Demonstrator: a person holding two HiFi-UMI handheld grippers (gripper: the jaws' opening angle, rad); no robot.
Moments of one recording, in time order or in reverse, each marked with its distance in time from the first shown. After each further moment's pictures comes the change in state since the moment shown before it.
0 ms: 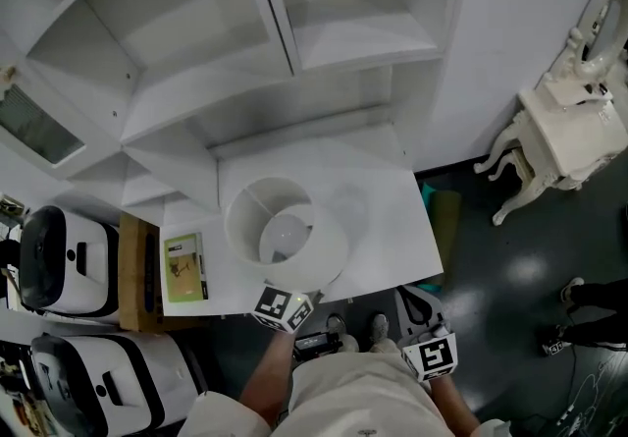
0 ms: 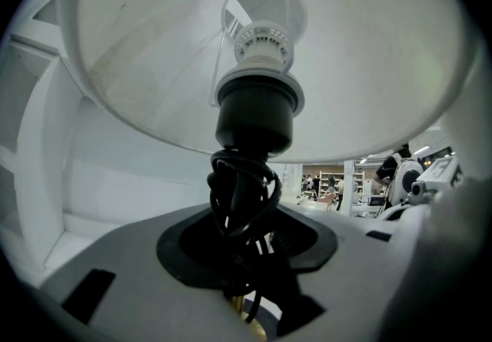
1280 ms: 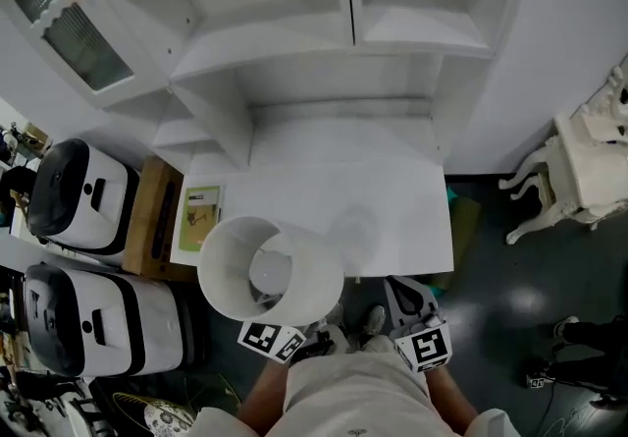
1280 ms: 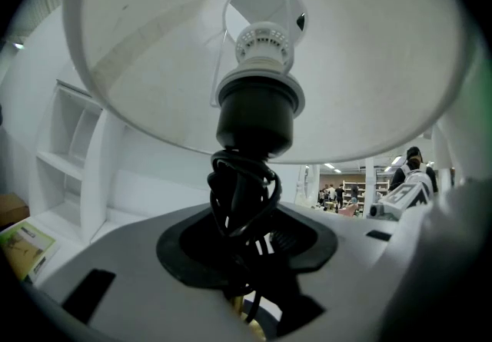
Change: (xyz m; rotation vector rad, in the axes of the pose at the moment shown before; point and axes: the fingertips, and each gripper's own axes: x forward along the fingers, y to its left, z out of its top) left arm -0.137 -0.041 0.001 -0.074 -0.042 0.241; right arm 0.002 0.059 0.012 -0.059 -0.020 0.260
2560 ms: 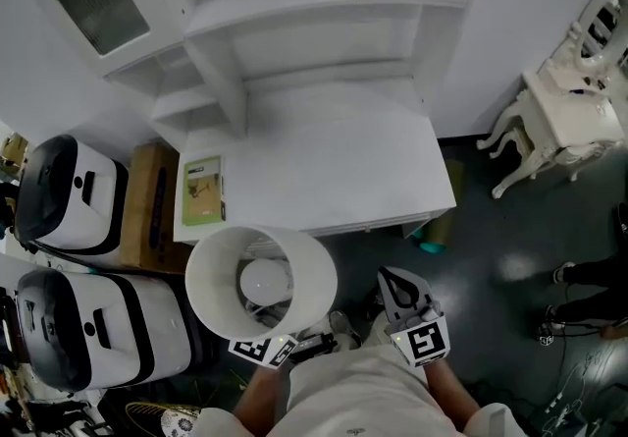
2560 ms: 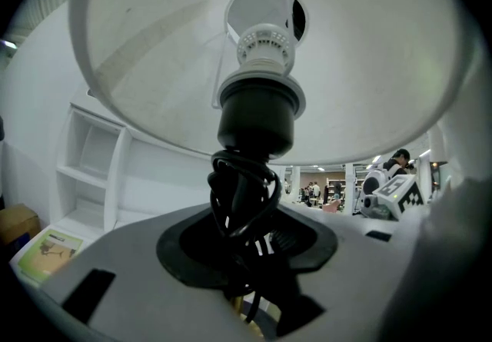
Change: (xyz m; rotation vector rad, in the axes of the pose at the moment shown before) left arm -0.171 -0.016 0.018 0.060 -0.034 -0.168; right arm -0.057 0.169 0.003 -0.036 -0.034 -0.110
